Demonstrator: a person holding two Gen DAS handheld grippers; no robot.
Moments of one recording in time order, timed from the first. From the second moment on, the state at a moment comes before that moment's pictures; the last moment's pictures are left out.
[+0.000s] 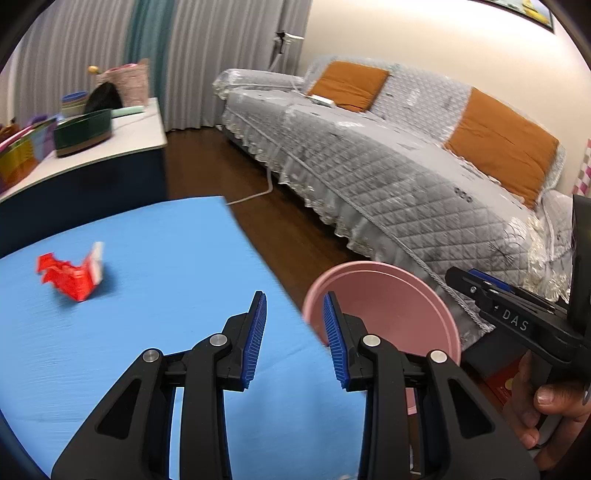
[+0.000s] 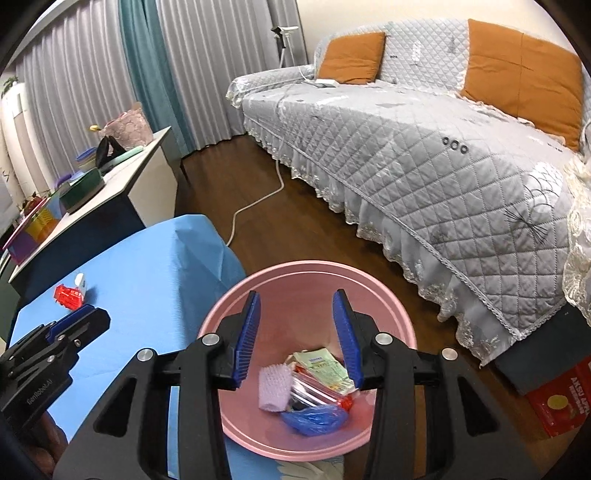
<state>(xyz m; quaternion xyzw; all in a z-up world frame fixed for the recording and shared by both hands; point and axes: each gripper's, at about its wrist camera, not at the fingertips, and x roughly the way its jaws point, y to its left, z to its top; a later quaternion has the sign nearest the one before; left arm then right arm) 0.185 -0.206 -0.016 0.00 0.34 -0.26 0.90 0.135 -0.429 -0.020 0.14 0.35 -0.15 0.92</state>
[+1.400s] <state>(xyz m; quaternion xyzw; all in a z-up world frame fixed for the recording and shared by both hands) 0.213 0.168 -0.052 -0.11 0.35 0.20 0.91 0.256 -0.192 -0.036 0.11 0.38 0.06 0.92</state>
